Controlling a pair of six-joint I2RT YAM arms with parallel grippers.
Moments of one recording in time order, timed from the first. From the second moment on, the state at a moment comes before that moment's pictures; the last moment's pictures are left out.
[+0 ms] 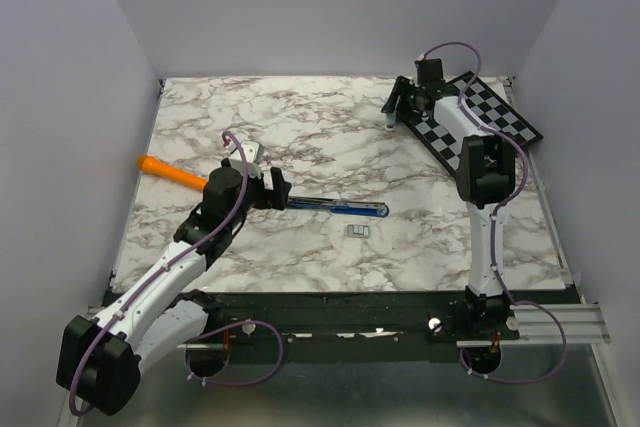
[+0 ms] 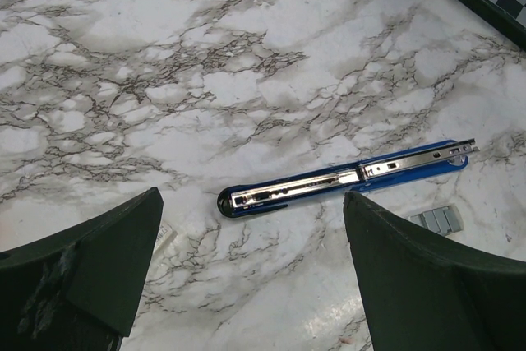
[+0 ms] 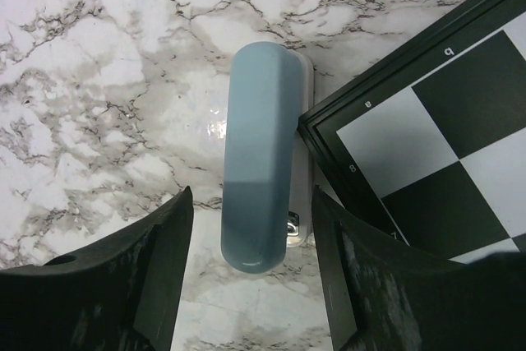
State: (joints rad) left arm -0.45 0.90 0.55 0.02 -0.02 -0.24; right arm 0.15 2.37 1.98 -0.36 -0.21 0.42
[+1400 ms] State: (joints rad) left arm -0.45 0.88 0.52 0.12 0.20 -0.15; right arm 0.20 1.65 1.00 -0.43 -0.19 0.34
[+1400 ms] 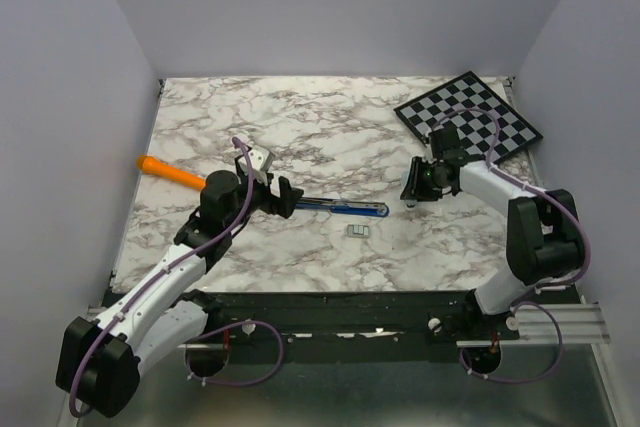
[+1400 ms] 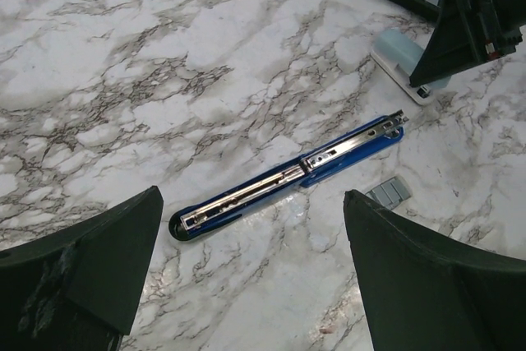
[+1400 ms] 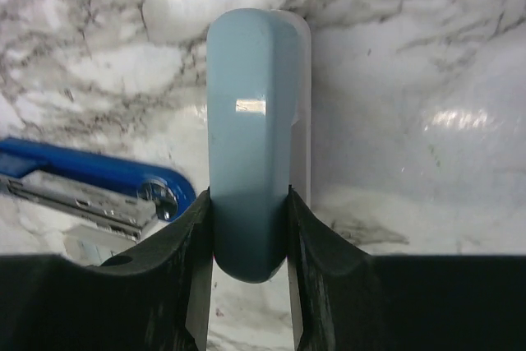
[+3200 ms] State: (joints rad) left arm -0.45 0.85 0.57 0.12 0.53 0.11; right arm 0.68 1.29 0.95 -0.55 -0.16 0.00
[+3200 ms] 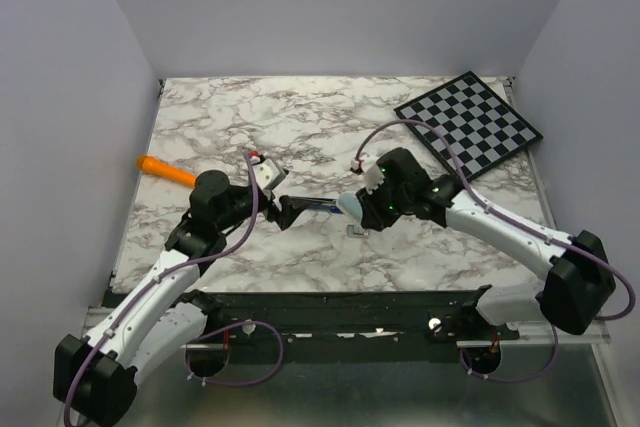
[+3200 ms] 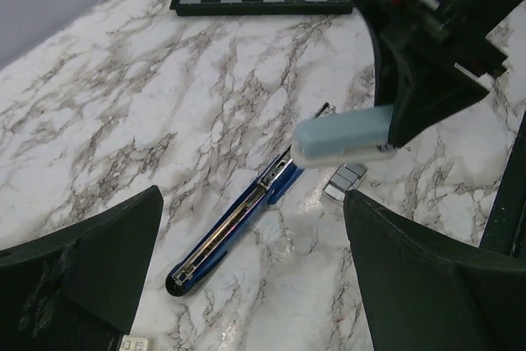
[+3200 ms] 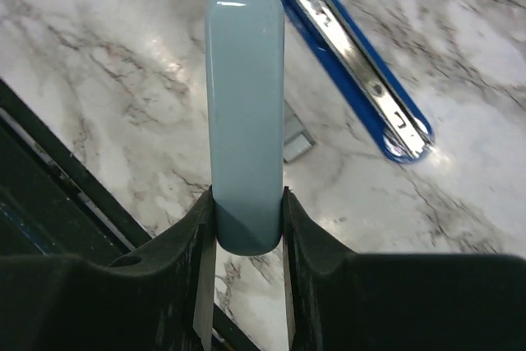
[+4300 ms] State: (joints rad) left arm -0.46 0.64 0.56 -0.16 0.54 0.25; right arm 0.94 1.52 1.04 -0.40 -0.12 -0.06
